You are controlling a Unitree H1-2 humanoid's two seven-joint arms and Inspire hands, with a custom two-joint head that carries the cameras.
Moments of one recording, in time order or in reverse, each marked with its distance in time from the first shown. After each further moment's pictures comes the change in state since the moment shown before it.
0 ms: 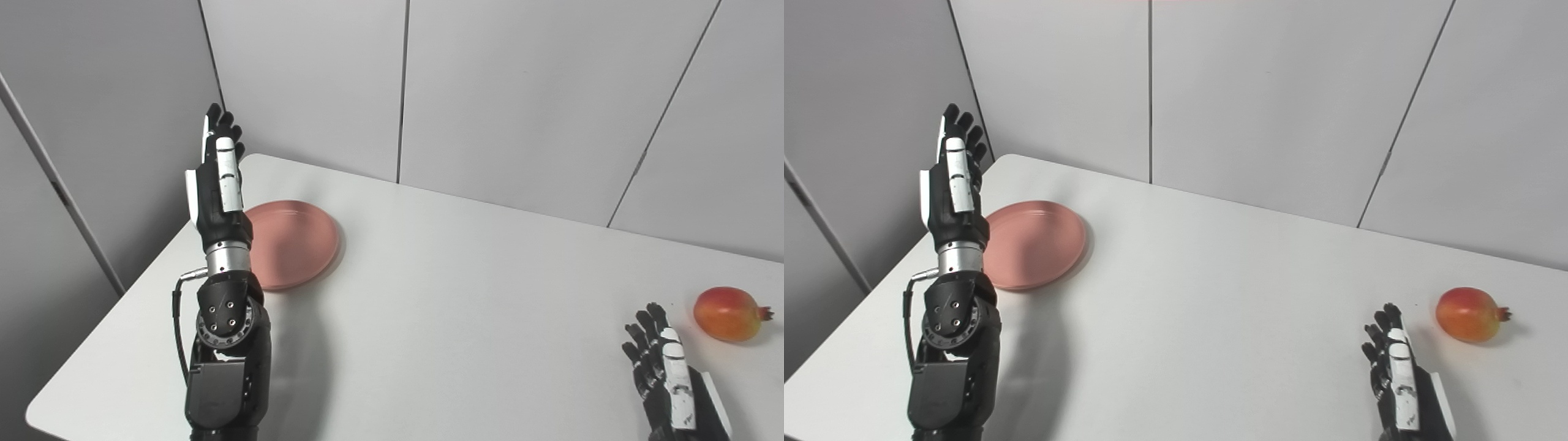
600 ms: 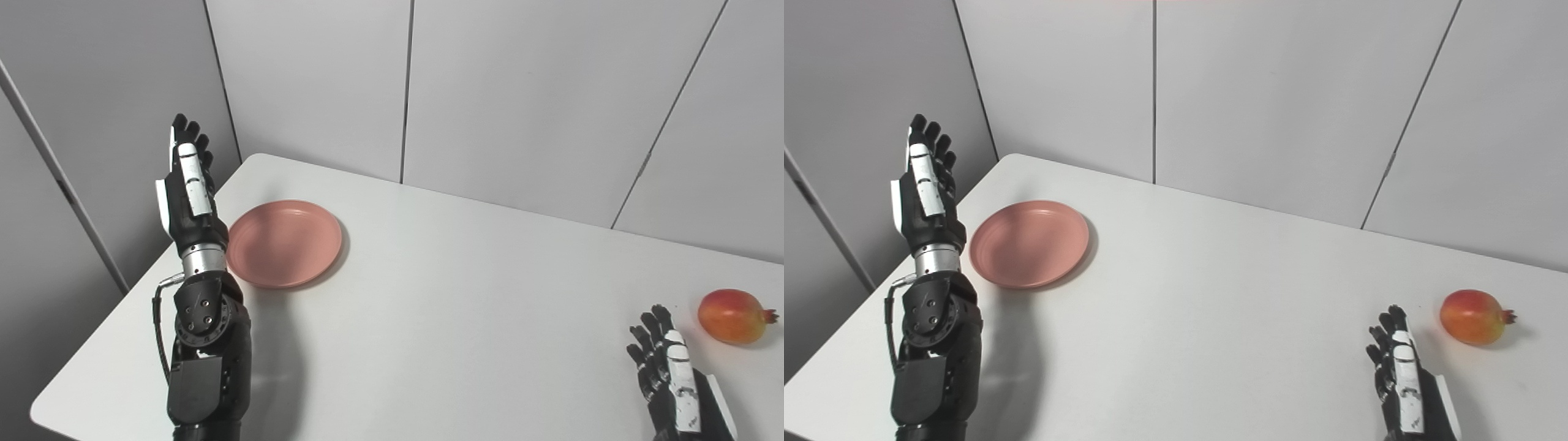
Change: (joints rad) left arm 0.018 0.051 0.061 0.074 -0.100 -0.047 0.011; right arm 0.000 -0.001 0.000 0.000 0.002 0.000 0.000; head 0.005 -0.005
